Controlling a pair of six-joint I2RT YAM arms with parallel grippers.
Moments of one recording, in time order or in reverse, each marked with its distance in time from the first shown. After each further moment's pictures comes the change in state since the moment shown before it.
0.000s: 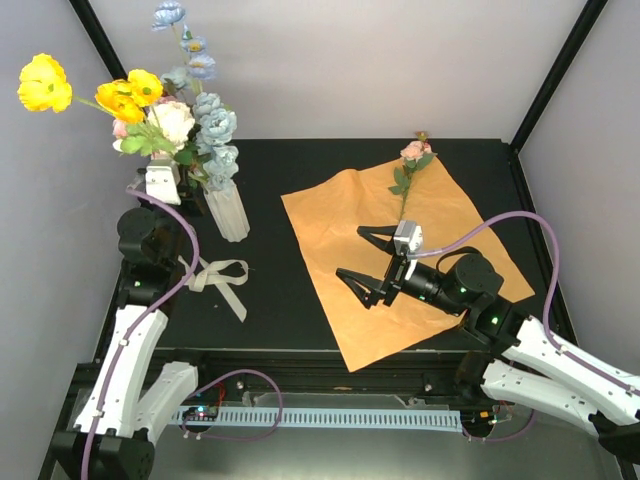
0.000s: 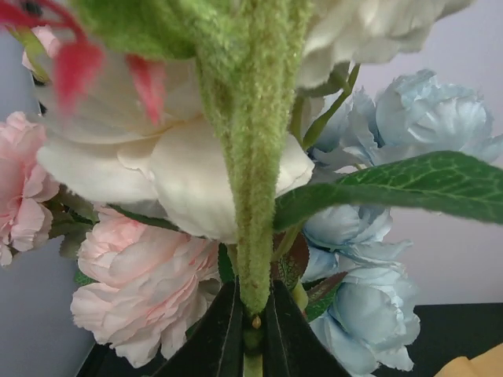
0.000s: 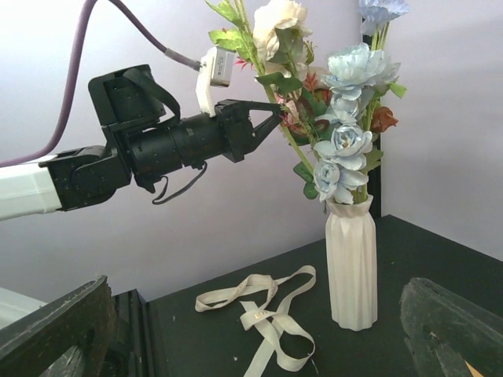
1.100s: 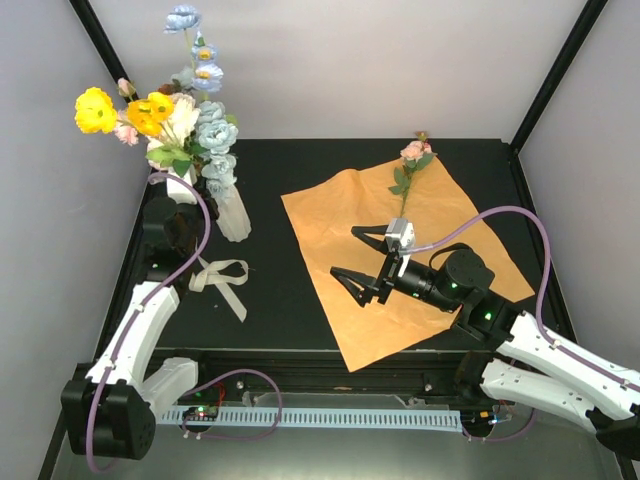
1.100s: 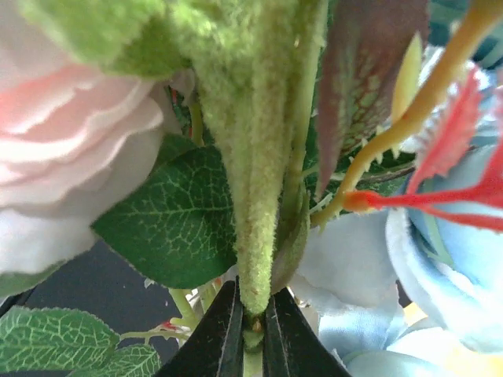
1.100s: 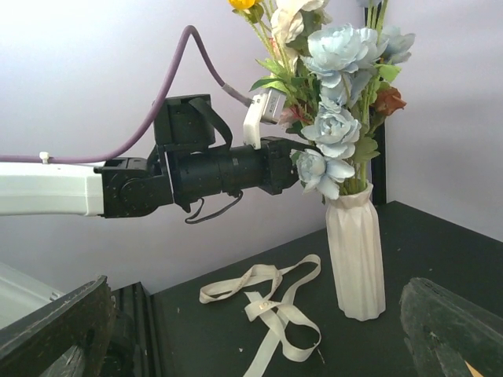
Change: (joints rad) left arm 0.017 0.195 -0.094 0.061 0.065 -0.126; right arm 0.000 0.047 0.013 -0.001 -0.007 0.022
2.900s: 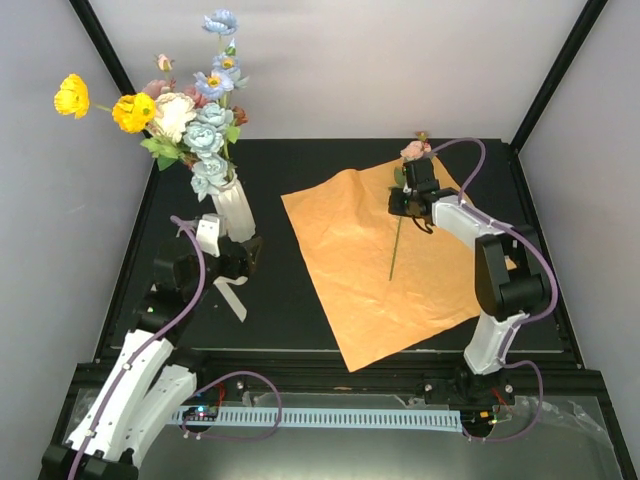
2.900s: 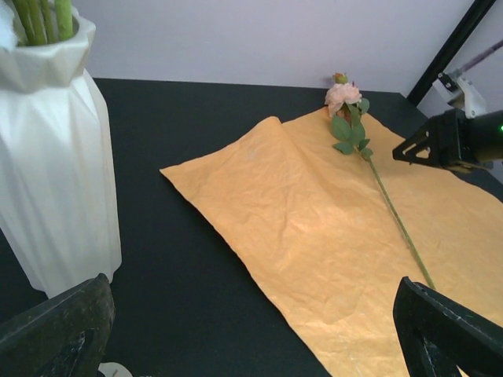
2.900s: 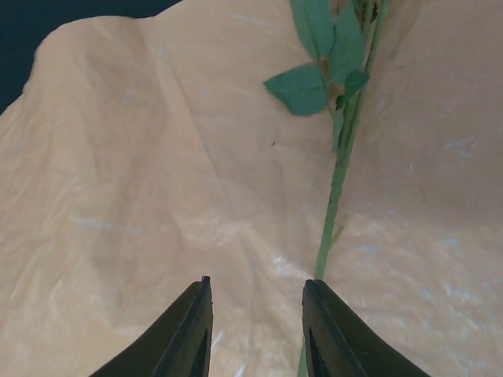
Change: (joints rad) left arm -0.183 -0.349 -0.126 -0.479 0.227 -0.091; right arm -0.678 1.014 0.491 -0.459 0.205 0.192
